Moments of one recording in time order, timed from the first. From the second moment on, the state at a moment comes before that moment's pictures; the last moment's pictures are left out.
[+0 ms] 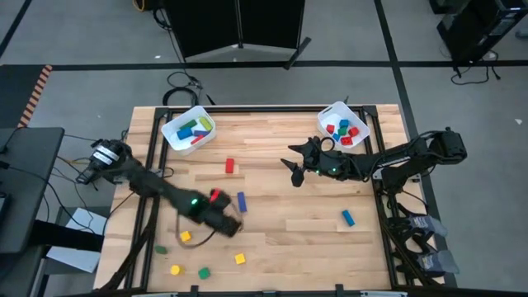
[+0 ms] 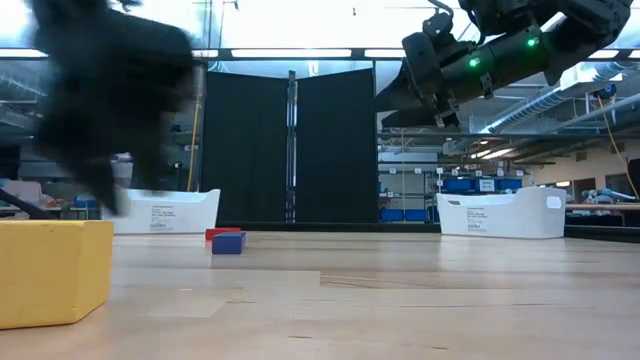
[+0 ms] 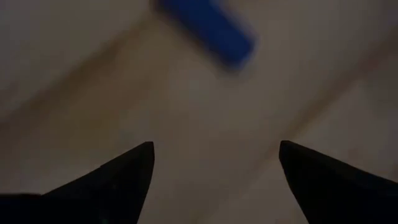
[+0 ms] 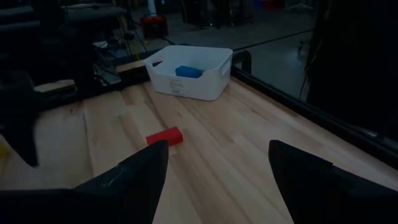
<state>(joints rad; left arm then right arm) -0.46 1.59 0.93 -0.58 -0.24 -1.38 0.00 1.36 0.55 0.52 0.47 0.23</state>
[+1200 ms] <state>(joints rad) -0.23 1.93 1.13 -0.65 -0.26 -1.35 0.03 1.36 0.55 0.60 0.41 0.18</state>
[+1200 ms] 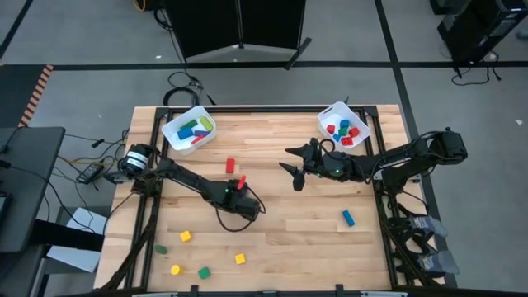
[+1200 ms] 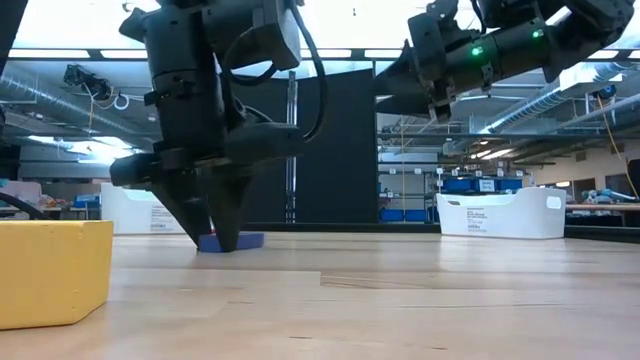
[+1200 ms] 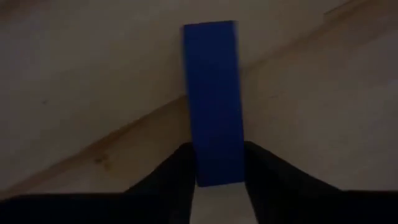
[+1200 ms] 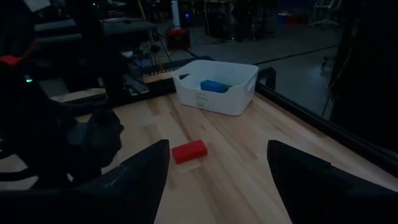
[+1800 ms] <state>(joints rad) -0.21 1.89 1.30 -1.03 -0.48 -1.22 0.04 1.35 0.55 0.62 0.39 0.16</state>
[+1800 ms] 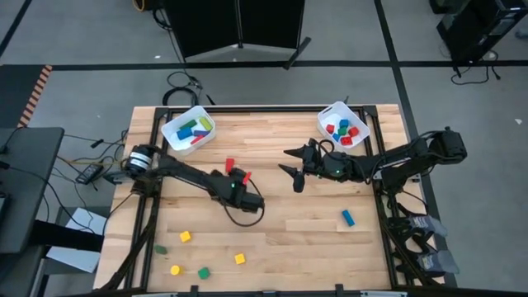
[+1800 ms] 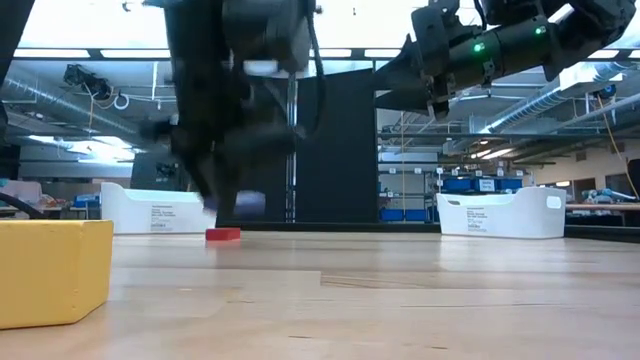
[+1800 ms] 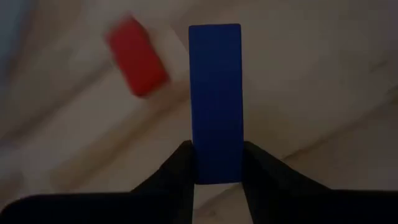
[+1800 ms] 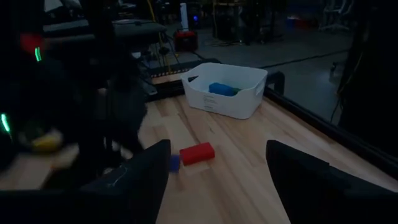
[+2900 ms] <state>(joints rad) 0.60 1.49 1.05 -1.09 -0.42 -0.67 0.09 1.30 0.55 0.63 0.40 0.09</state>
